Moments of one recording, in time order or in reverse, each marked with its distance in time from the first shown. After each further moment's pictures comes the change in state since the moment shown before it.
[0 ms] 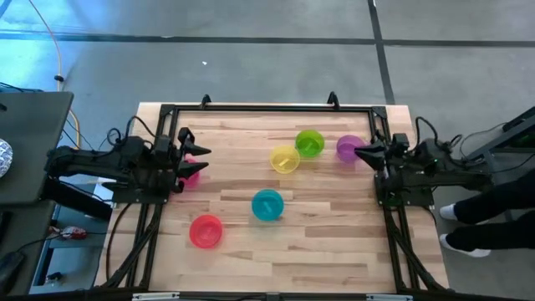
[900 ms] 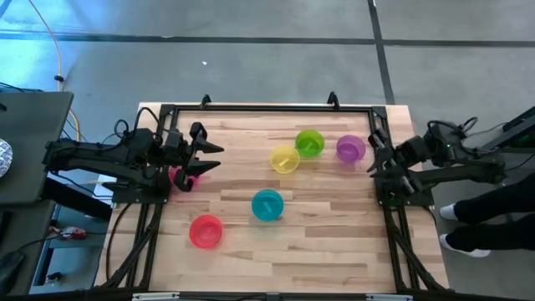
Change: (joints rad) left arm 0.000 0.238 0.187 0.061 0.056 -0.018; right arm 0.000 0.293 0.307 0.053 -0.576 -0.277
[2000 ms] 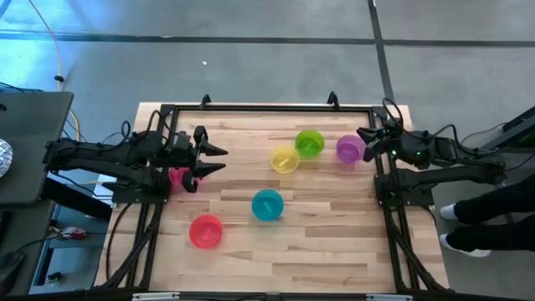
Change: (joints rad) left arm 0.000 0.003 -0.004 -0.165 -0.069 -0.020; right arm -0.001 -0.011 -0.002 -0.676 1.174 0.573
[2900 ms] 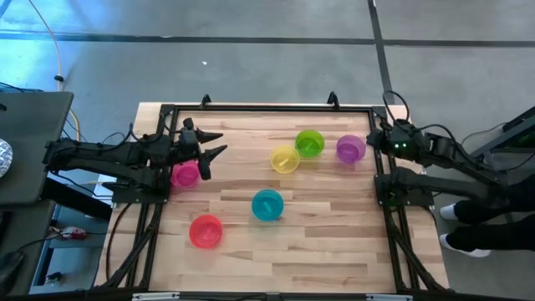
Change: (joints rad) left arm 0.001 0.000 0.000 -0.189 -0.433 0.116; right arm -0.385 0.004 0.000 -0.338 -0.317 0.650
